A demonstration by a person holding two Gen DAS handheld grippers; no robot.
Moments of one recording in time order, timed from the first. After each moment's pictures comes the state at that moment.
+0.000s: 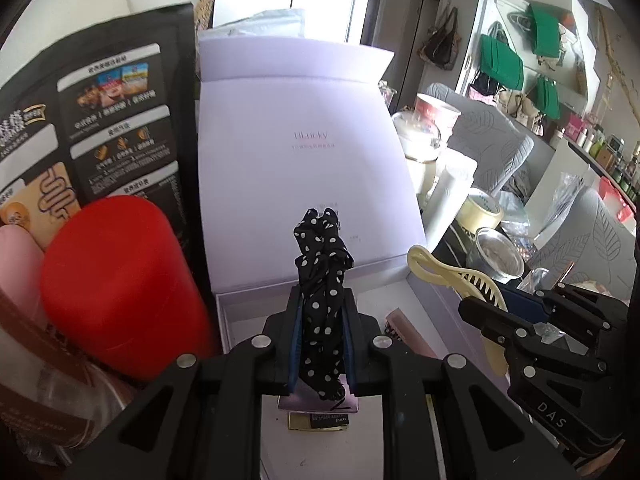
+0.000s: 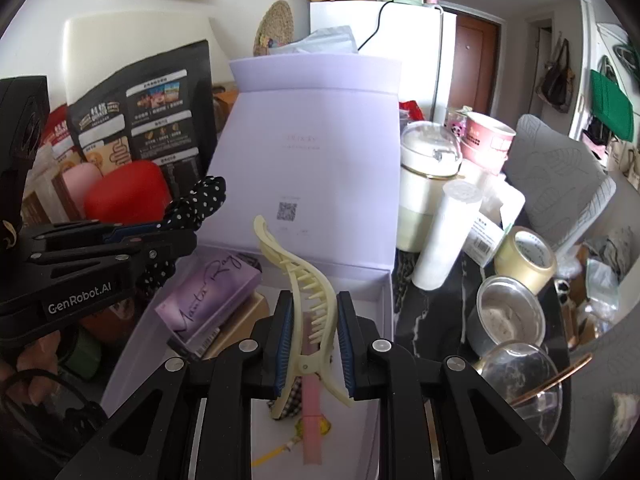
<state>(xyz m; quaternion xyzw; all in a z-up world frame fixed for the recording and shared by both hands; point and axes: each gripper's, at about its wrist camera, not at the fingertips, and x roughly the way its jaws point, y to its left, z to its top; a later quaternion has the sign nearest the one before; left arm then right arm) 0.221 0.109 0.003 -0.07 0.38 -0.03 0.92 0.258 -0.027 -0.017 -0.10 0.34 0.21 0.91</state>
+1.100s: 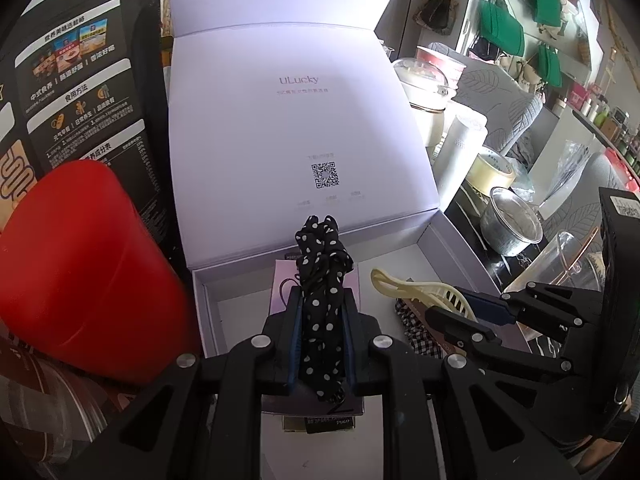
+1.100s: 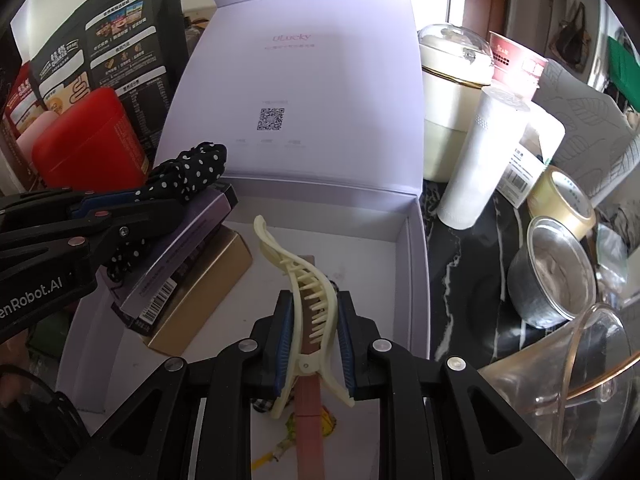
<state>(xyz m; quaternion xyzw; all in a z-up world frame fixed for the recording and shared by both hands) 0.240 0.099 -0.027 -0.04 0.43 -0.04 0.90 0.291 -0.018 -0.077 -0.11 0.43 0.21 0.87</state>
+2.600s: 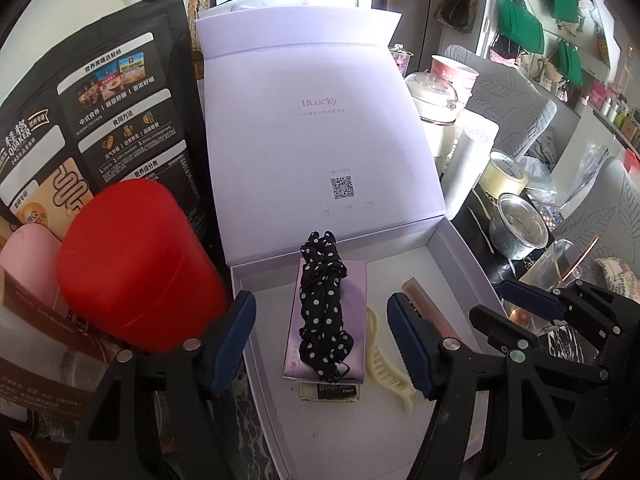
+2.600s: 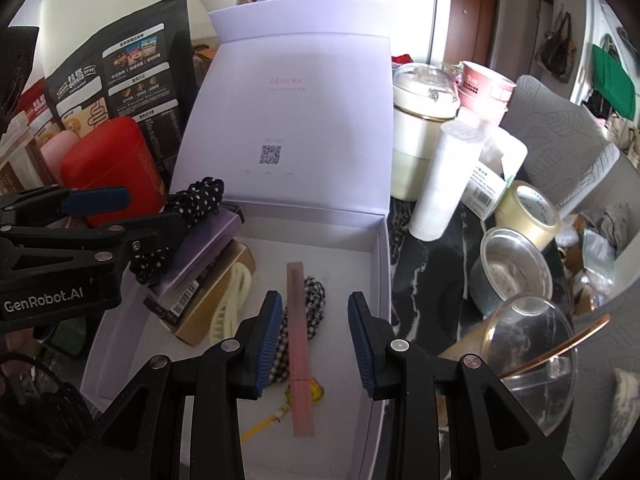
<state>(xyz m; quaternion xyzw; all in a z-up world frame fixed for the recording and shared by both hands) 0.220 0.096 0.007 -0.03 0.44 0.02 0.90 0.256 -0.034 -0.032 -0.11 0.40 0.19 0.89</state>
